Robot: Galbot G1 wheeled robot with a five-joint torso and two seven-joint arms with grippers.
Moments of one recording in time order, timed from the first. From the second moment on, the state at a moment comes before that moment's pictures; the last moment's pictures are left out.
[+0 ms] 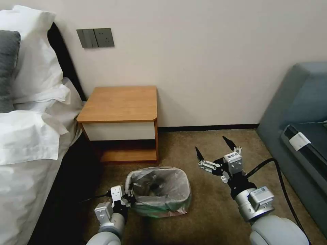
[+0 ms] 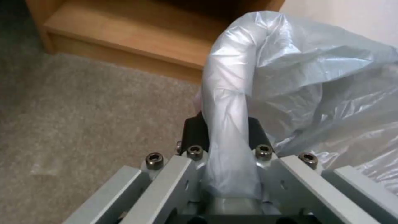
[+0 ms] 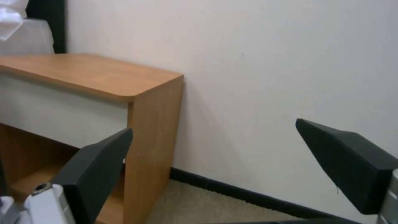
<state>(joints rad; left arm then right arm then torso) 1.69 -1.35 -0.35 -2.11 -0.52 0.31 -0.30 -1.62 1.14 0.40 2.40 0.06 -0.20 0.07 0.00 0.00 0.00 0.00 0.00</state>
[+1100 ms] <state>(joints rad) 1.65 -1.34 -0.36 -2.10 -0.42 0.32 -0.26 -1.66 1.15 0.40 2.43 0.06 -0.20 0.06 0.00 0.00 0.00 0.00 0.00</state>
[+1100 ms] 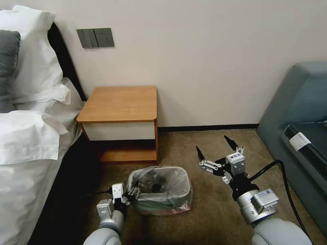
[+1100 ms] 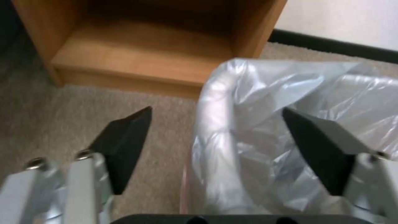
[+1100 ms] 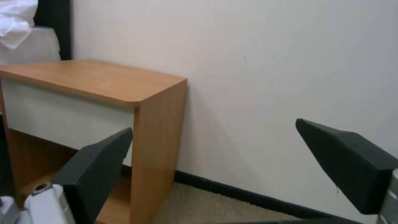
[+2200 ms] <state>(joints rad) 1.89 -1.47 -0.68 -2.32 -0.23 -0.08 0.02 -1.86 1.49 0.61 2.21 0.06 0.24 -0.01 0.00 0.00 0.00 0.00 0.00</state>
